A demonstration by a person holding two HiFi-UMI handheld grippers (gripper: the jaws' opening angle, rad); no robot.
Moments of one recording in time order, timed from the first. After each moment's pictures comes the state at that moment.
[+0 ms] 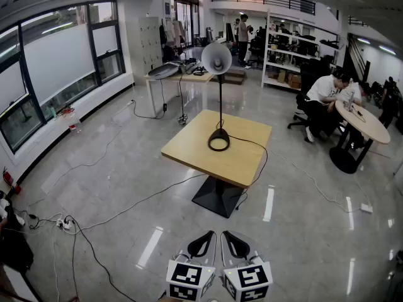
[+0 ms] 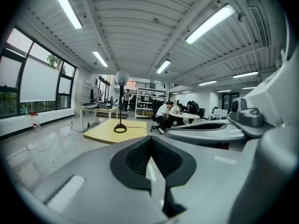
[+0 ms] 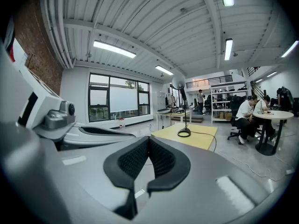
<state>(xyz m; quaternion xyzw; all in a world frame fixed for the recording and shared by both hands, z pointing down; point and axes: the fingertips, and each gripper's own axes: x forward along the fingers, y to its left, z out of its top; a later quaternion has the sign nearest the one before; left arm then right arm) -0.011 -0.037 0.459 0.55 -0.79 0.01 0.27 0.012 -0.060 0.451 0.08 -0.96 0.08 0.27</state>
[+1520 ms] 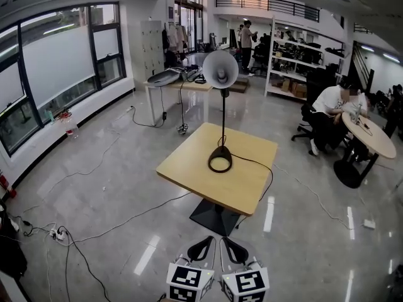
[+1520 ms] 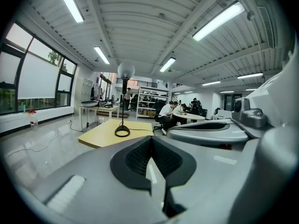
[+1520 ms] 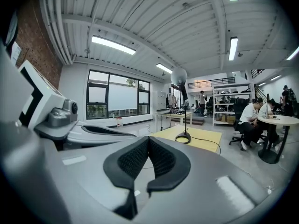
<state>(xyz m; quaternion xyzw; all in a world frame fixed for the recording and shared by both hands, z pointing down) -0.024 -0.047 0.463 0.55 -0.79 -0.01 0.27 -0.002 -0.064 0.456 0.07 -0.96 0.05 0.26</state>
